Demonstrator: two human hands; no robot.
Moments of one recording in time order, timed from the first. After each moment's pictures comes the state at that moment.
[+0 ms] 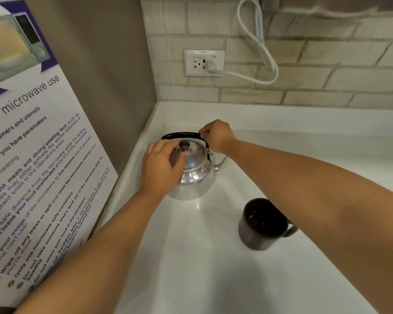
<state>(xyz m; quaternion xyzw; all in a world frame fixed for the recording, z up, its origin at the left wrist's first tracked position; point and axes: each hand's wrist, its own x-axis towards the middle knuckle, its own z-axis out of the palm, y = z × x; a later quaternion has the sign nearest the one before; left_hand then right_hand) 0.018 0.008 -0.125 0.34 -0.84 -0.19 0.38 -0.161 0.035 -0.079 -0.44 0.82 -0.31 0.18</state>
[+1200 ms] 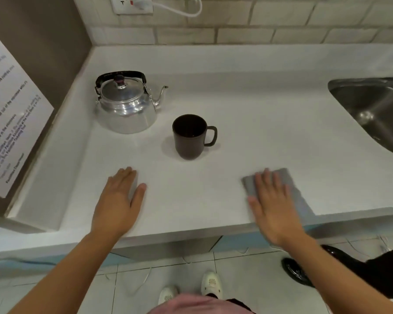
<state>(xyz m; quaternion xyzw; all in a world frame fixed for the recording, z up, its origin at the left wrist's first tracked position) 0.140 0.206 -0.205 0.35 -0.91 -0.19 0.14 -0.093 0.470 -0.198 -0.37 0.92 -0.06 0.09</state>
